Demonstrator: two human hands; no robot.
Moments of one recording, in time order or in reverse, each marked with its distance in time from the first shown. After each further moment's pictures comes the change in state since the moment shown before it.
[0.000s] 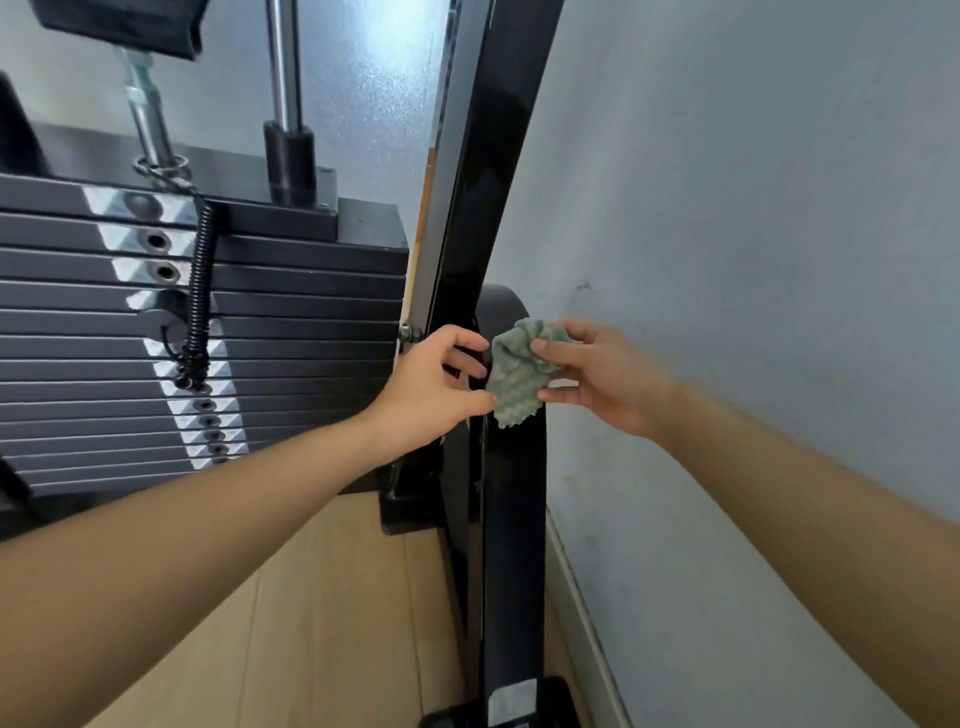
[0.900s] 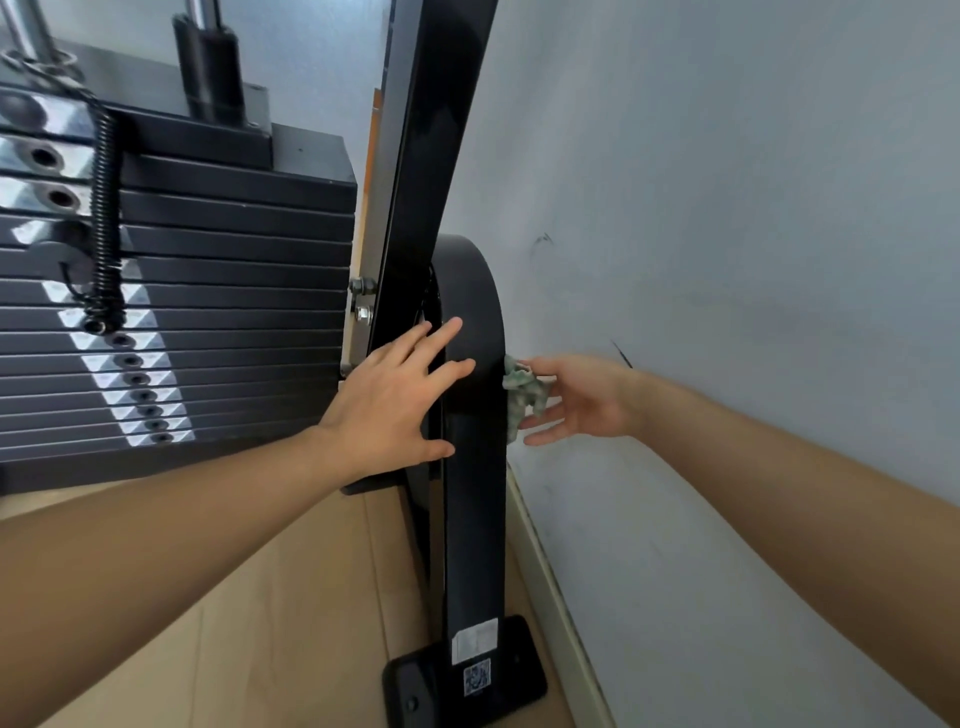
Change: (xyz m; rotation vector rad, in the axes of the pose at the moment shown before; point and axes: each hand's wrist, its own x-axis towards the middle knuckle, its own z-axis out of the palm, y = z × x) left_hand -0.021 -0.049 0.023 1.079 -0.121 0.450; right_hand -0.016 0.057 -0.026 -0.074 0.036 0.502
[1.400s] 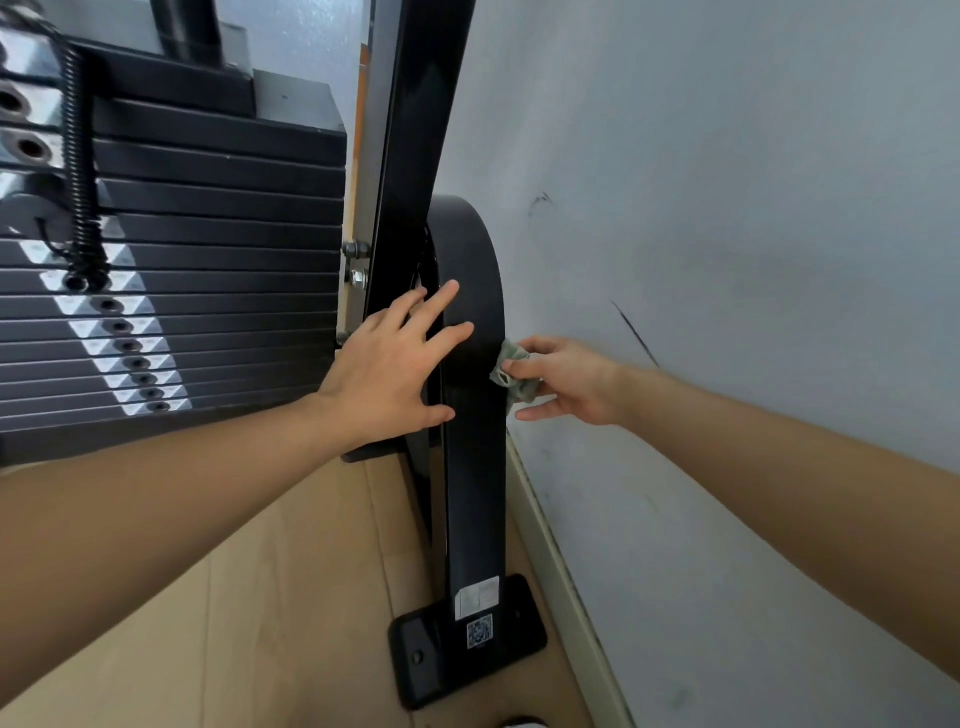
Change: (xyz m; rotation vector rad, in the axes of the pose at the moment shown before) left_hand -0.002 0.001 0.007 0.064 0.031 0.002; right_hand 0.002 0.026 0.019 -0.074 0.077 -0.140
